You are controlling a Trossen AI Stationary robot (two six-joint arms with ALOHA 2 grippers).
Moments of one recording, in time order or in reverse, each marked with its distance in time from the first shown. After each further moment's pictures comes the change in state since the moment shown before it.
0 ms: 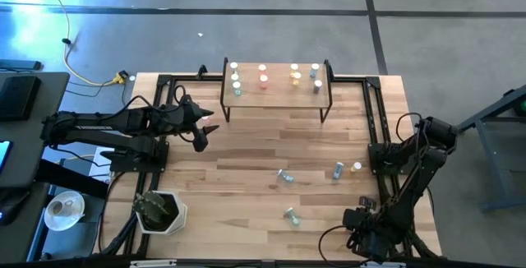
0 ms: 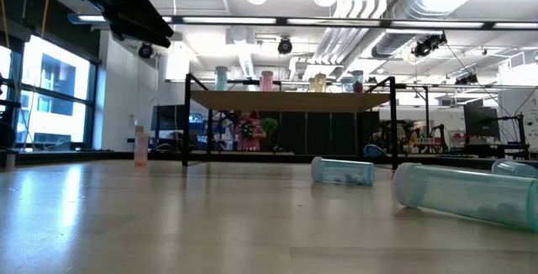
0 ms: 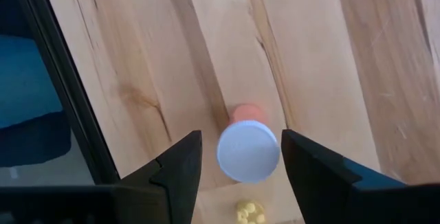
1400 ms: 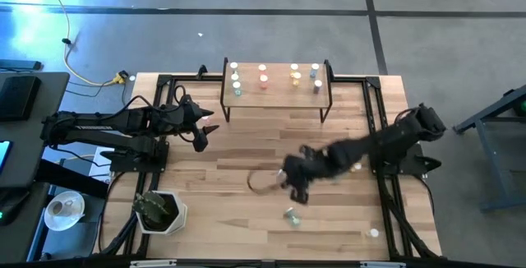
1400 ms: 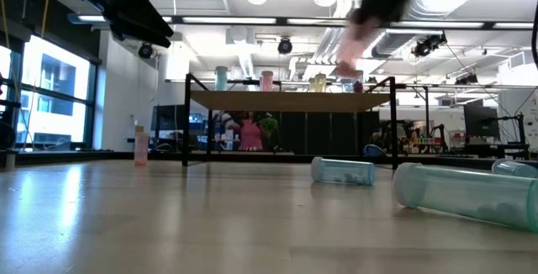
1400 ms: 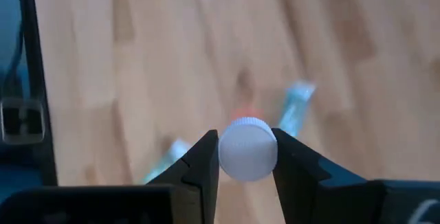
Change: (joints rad) left arm 0.000 0.000 0.000 -0.001 0.000 0.001; right arm -0.742 -0.001 0.330 0.011 -0.010 -0.822
